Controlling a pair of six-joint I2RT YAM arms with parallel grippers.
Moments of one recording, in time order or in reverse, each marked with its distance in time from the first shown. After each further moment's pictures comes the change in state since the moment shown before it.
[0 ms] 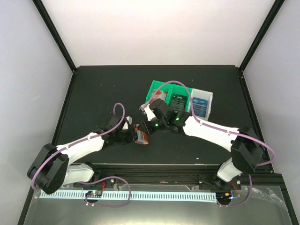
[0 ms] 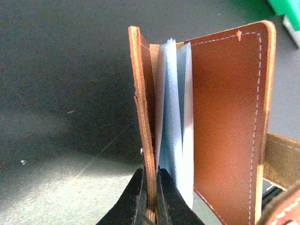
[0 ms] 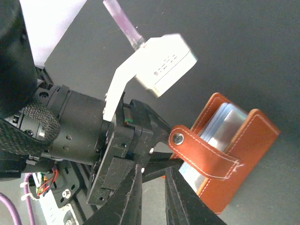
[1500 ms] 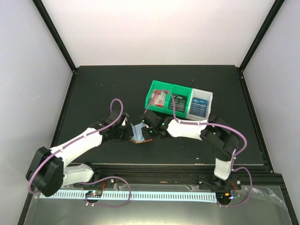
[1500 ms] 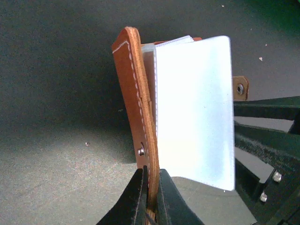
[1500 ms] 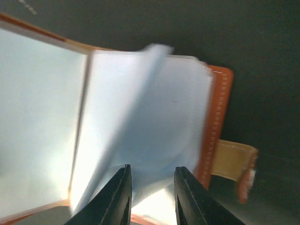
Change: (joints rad) left arm 0.007 -0.034 0.163 -0.320 -0.132 0.051; right arm 0.032 0.285 -0.033 0.074 0.236 0.133
